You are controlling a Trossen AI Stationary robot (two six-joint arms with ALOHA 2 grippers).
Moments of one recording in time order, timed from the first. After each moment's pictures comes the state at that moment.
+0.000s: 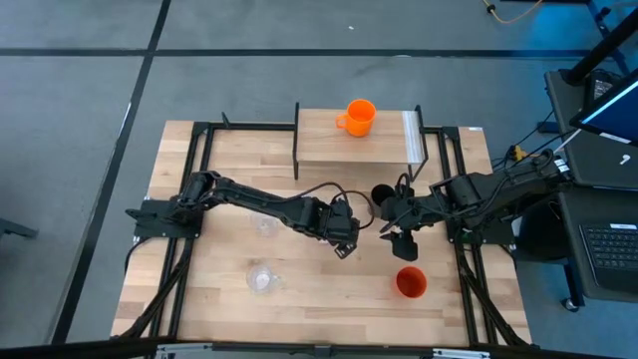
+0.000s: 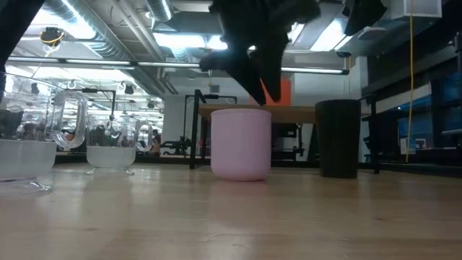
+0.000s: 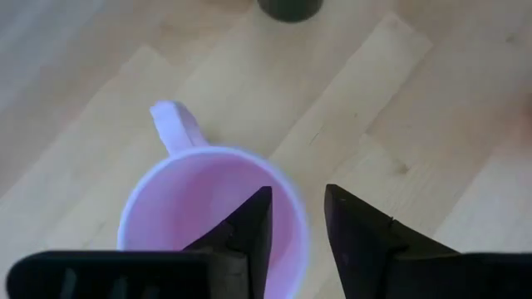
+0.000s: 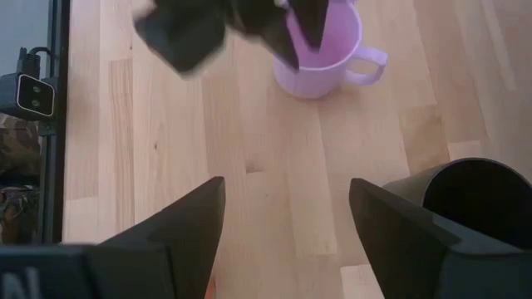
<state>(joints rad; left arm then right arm) -0.18 2.10 1.86 -0.96 -0.32 -0.83 0.32 1.26 1.23 -0.97 0.14 0.41</state>
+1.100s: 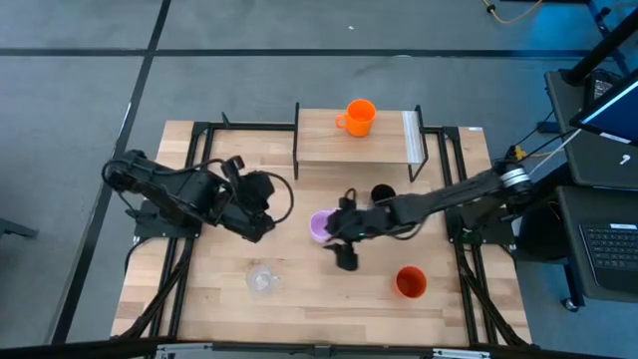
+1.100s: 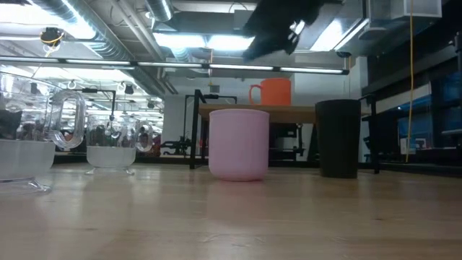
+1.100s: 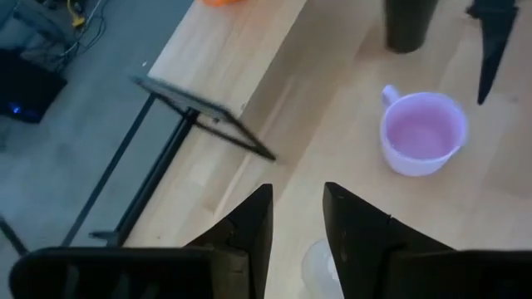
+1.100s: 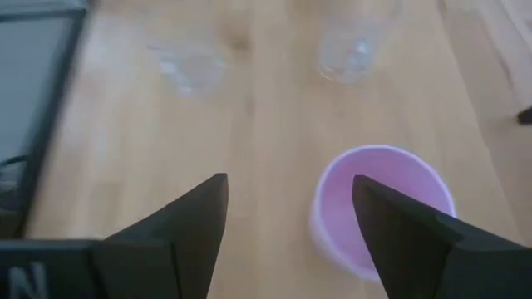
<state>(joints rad) -0.38 1.52 1.78 -1.56 -0.75 -0.74 0.25 1.67 1.27 -0.37 0.15 0.26</state>
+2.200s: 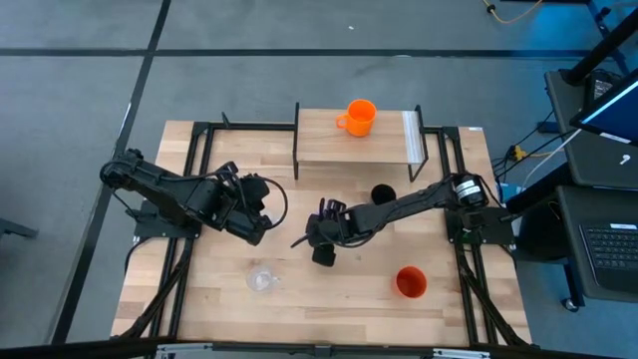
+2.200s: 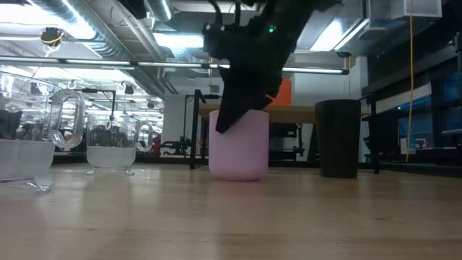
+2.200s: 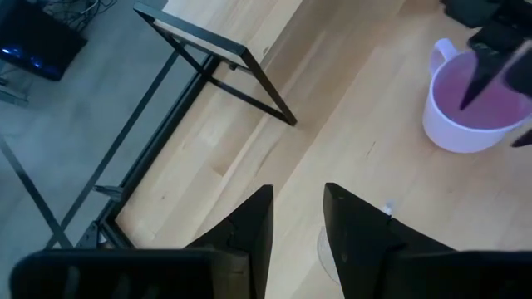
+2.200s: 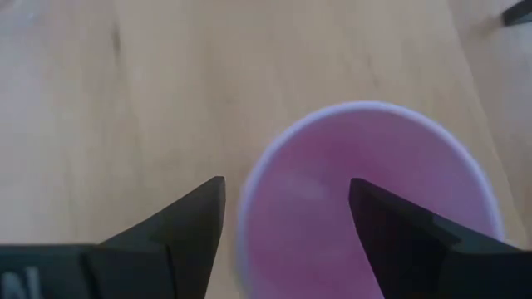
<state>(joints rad) -0.38 1.46 1.55 -1.52 -0.75 -0.88 0.21 2.02 1.50 -0.59 0.28 0.38</state>
